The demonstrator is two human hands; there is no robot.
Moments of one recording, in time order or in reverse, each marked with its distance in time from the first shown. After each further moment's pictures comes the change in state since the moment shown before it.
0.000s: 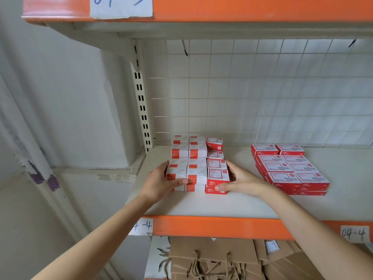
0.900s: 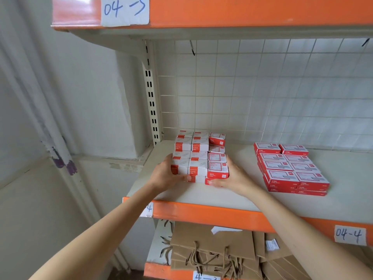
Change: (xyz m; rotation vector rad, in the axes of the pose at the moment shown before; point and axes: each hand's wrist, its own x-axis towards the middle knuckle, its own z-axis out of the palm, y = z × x) left_hand -0.016 0.026 0.016 0.237 0.114 -0.100; right_hand -0.002 0.003 0.020 0.004 0.157 -0.100
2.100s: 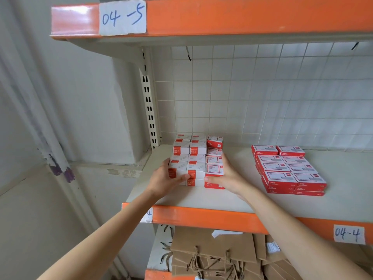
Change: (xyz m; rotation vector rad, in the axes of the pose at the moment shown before) left_hand 0.004 -0.013 0.005 -0.100 0.048 0.031; right_hand 0.008 -0.012 0.011 0.184 0.046 -0.003
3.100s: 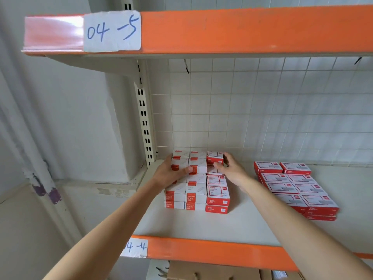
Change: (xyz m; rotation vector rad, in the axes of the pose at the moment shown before) left_hand 0.077 0.024 -0.008 -0.169 -0.162 -0.055; right_hand 0.066 -0.019 -0.032 -0.122 0.207 0.153
